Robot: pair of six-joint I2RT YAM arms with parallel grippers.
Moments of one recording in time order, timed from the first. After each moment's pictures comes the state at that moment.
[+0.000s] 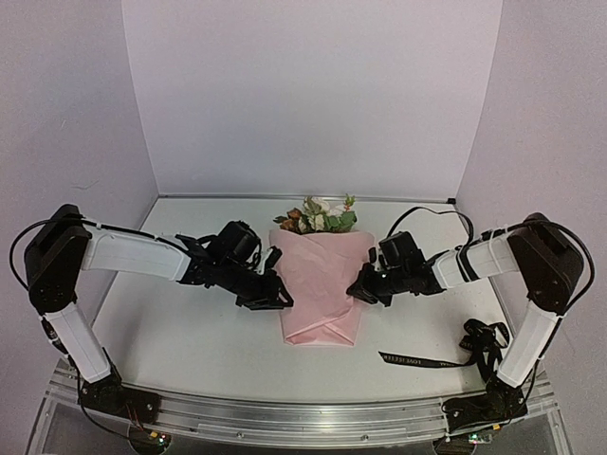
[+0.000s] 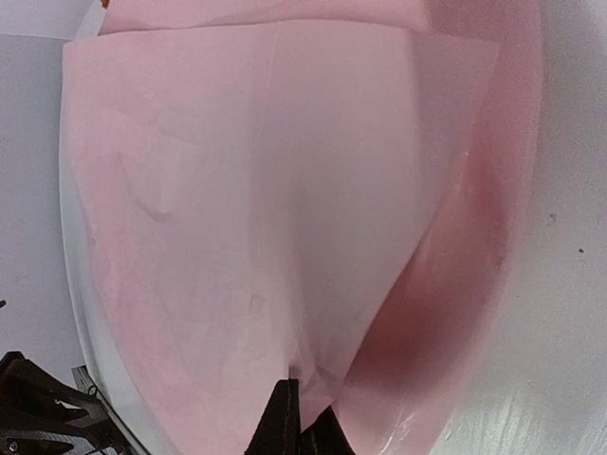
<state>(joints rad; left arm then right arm) -0.85 1.71 1.01 -0.15 0.42 -0.74 0.62 1.78 0.86 0.11 -0.27 0.92</state>
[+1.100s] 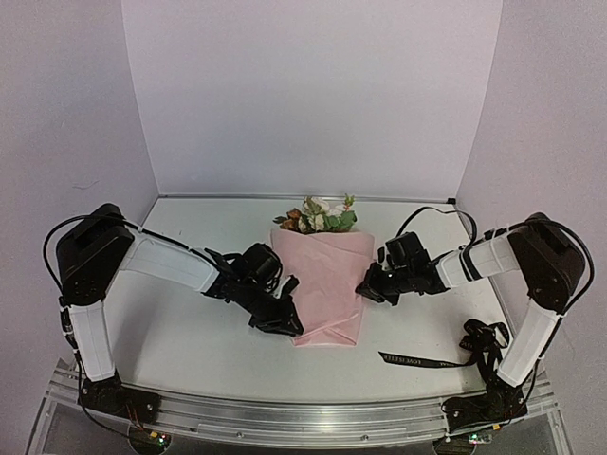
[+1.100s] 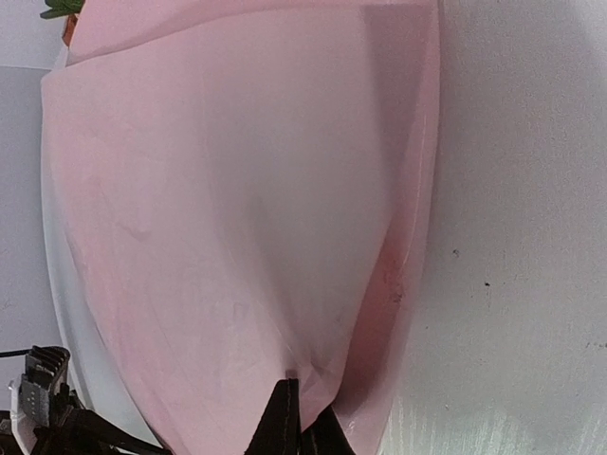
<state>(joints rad) -0.92 1.90 1.06 -0.16 0.52 -0.76 0.58 1.78 0.84 0.11 -0.23 0.91</state>
